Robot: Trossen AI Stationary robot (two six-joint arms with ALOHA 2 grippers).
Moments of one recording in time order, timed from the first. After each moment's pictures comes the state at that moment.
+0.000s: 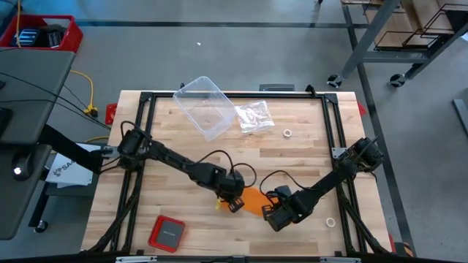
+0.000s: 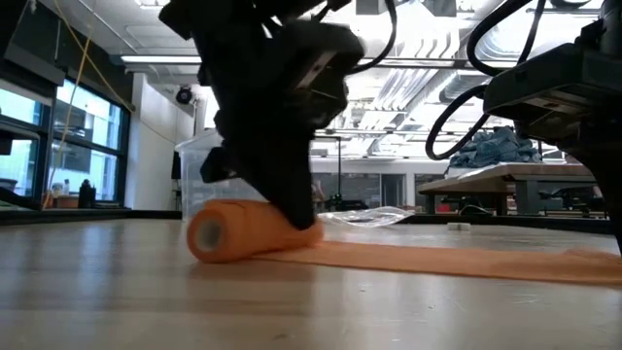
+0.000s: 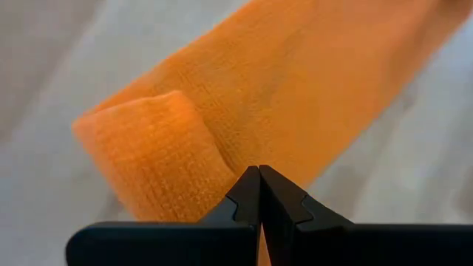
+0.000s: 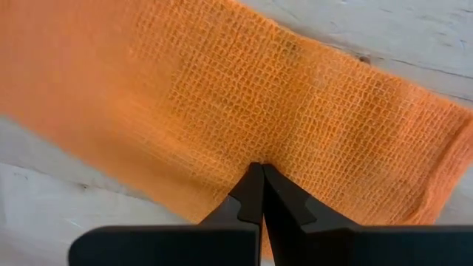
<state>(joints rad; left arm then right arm) -0.28 2.00 1.32 -0.46 -0.02 -0.88 0.64 1.90 1.13 -0.70 0.07 1.99</state>
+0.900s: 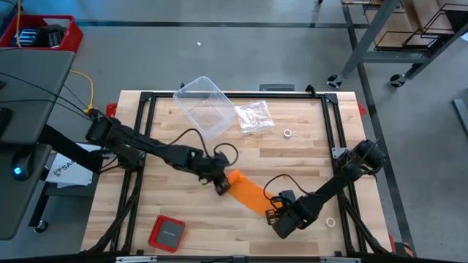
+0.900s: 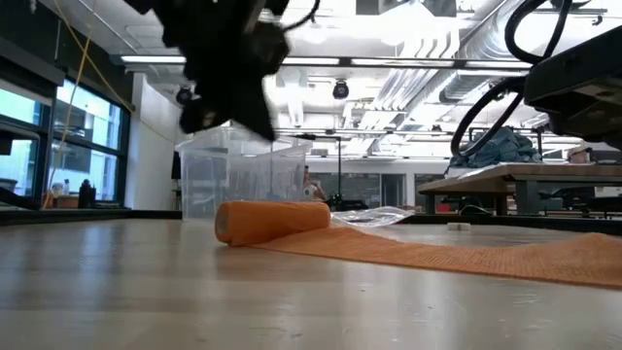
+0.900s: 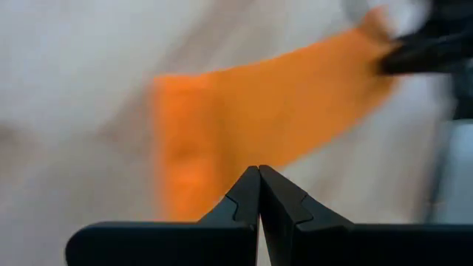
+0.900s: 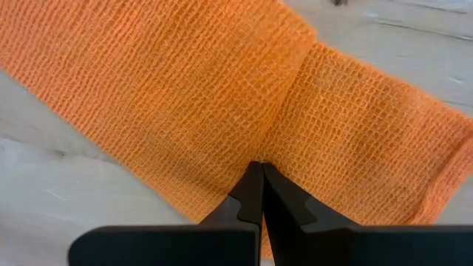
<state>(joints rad) -0.21 1.64 1.06 -0.31 -0.07 -0.86 0.71 1.90 1.13 -0.71 0.06 2.09</state>
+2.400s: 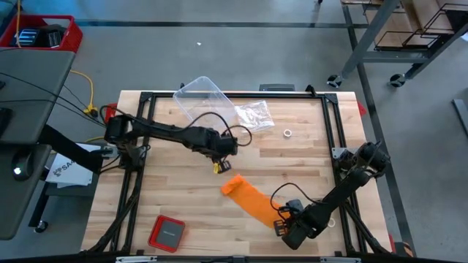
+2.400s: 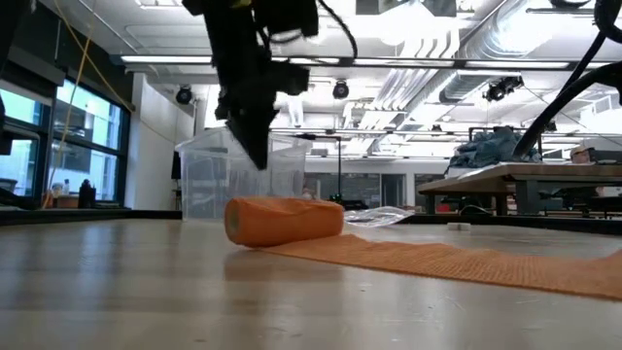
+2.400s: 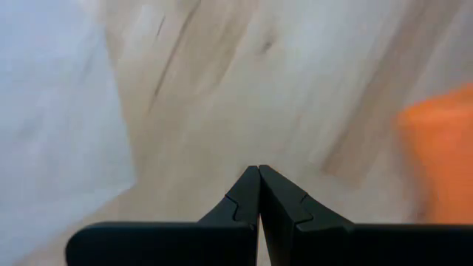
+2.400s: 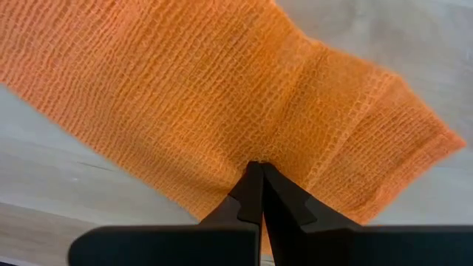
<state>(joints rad) -0.02 1.79 1.35 -0.84 -0.25 -0.43 0.82 1.90 1.13 -0.70 -0.03 2.17</state>
